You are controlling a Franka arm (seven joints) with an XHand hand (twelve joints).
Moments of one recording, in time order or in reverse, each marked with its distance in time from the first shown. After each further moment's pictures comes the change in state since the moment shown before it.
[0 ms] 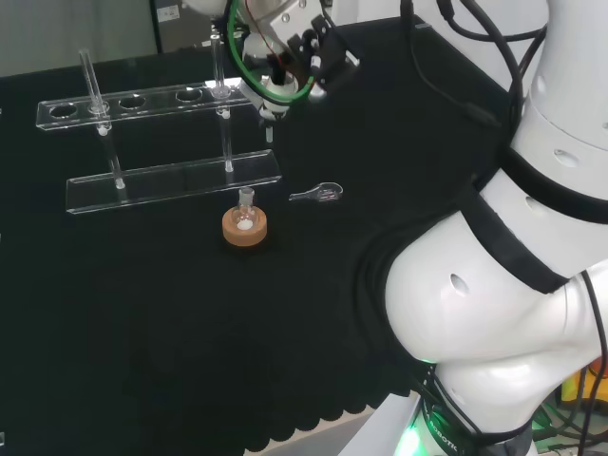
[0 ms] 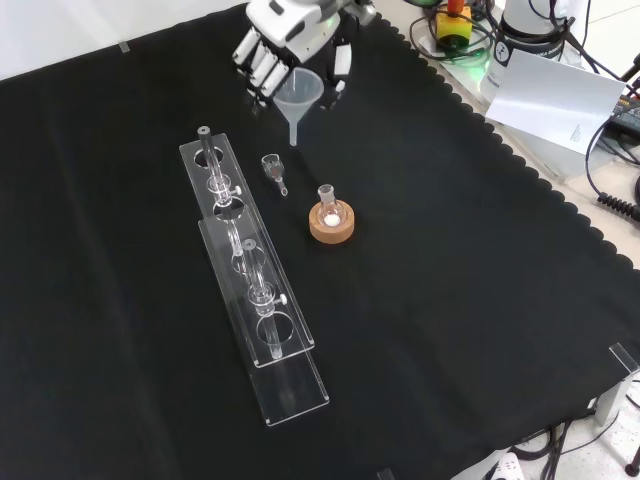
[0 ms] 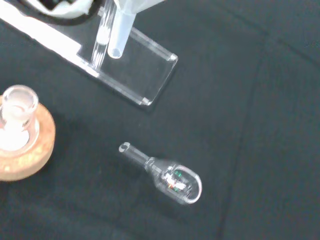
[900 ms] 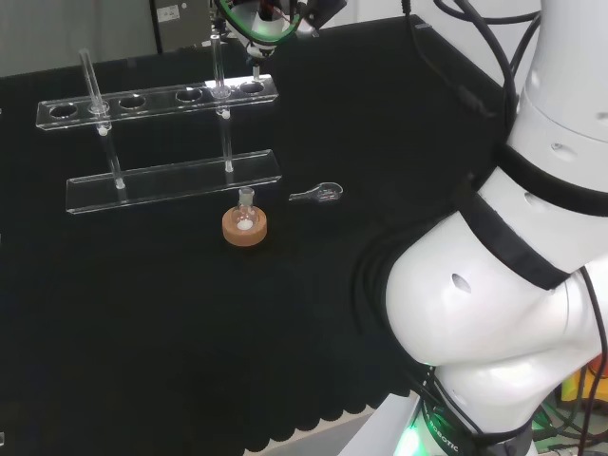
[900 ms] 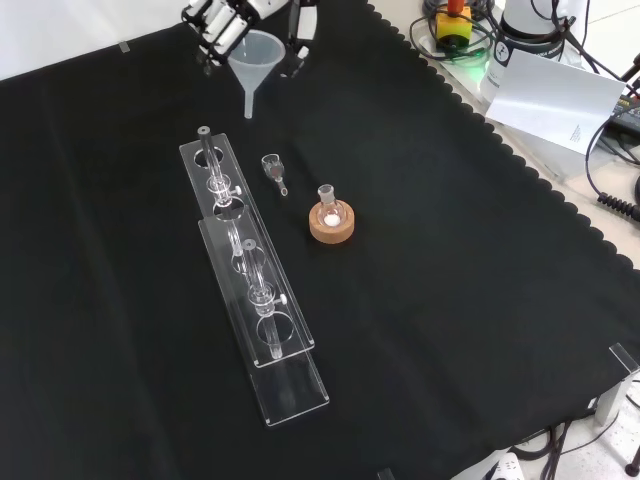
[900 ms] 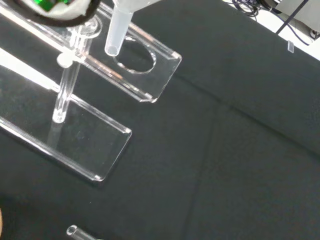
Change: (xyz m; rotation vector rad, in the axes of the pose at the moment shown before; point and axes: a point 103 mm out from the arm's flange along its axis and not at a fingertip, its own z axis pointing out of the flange) arm -0.045 0.025 -0.071 -0.076 -0.030 0.042
